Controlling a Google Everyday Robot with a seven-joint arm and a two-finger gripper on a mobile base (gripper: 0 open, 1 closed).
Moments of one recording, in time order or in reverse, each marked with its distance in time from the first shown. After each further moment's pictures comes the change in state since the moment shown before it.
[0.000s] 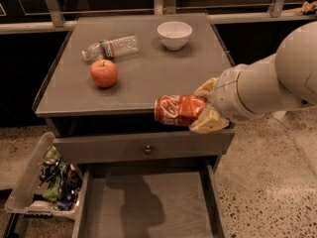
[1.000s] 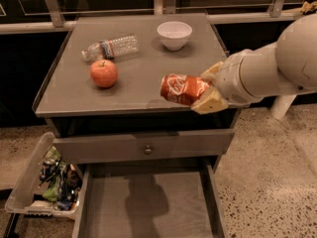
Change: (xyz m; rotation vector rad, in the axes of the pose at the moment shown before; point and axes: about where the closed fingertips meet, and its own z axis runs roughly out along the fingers) arm 0.011 -0.046 0.008 0.093 -0.013 0.126
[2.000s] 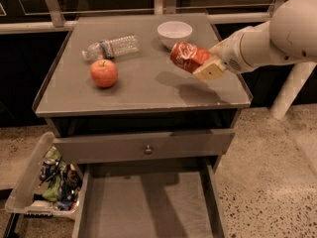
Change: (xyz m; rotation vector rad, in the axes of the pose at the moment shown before) arm 0.016 -0.101 0.053 0.077 -0.067 0.254
